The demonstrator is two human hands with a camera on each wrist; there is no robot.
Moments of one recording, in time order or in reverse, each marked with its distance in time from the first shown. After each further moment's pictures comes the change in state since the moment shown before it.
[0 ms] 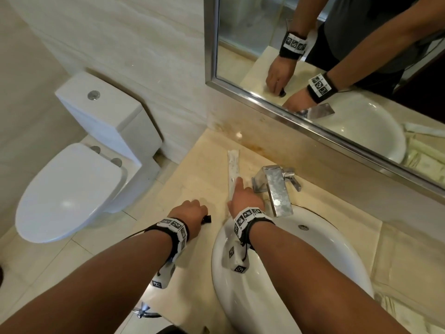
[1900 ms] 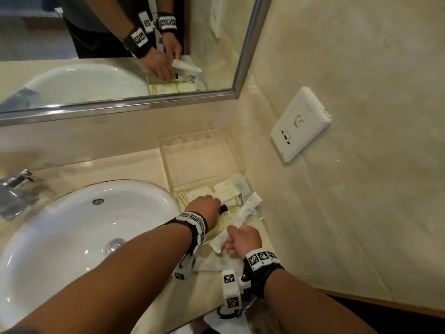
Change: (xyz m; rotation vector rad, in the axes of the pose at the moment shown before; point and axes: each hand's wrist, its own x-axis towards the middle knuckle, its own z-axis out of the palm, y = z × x) left_hand -0.064 0.555 0.082 0.274 0.072 0.816; right_hand -0.353 0.430 0.136 1.717 0.464 0.905
